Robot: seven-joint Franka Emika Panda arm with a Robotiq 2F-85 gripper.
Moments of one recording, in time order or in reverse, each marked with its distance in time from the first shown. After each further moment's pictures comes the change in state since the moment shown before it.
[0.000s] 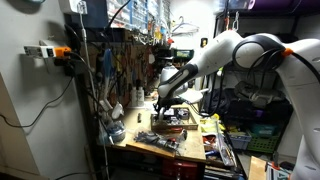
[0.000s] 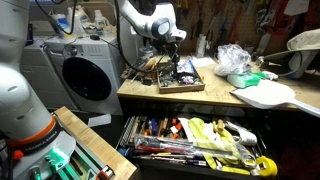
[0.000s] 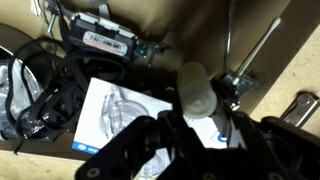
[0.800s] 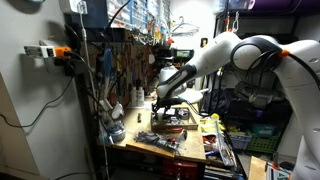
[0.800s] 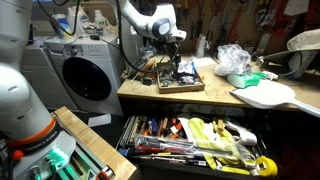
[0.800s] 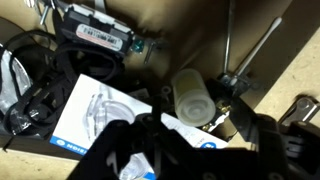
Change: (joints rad) arm 0.004 0.021 0.001 0.030 -0.001 -0.022 -0.027
